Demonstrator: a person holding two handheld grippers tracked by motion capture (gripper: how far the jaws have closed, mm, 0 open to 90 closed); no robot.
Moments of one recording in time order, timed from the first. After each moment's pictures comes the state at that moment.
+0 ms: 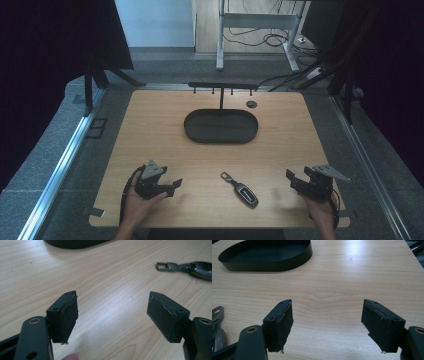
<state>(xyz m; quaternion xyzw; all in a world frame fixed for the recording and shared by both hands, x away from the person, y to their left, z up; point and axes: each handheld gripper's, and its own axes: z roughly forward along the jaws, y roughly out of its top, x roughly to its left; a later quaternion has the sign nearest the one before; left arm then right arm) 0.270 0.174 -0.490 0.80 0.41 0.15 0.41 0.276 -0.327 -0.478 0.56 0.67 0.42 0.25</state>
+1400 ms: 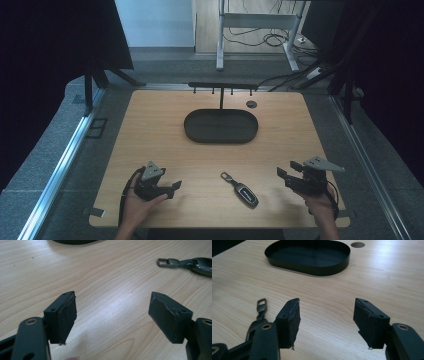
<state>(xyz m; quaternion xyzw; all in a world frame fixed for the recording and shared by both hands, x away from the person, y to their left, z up) 0.265 0.175 -0.488 0.80 0.42 0.15 0.41 0.278 -0.300 -0.441 0.47 0.74 0.44 0.21</state>
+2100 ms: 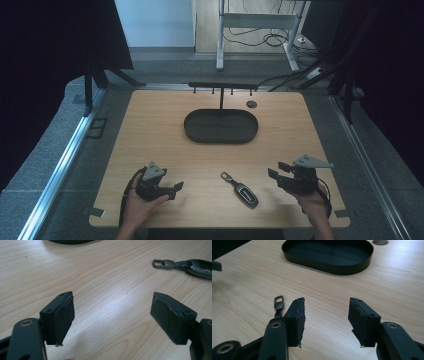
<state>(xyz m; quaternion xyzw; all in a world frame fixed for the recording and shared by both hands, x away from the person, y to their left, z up) 0.265 0.171 -0.489 0.80 0.42 0.14 0.41 0.282 -0.278 -0.440 0.44 0.77 0.44 0.17</state>
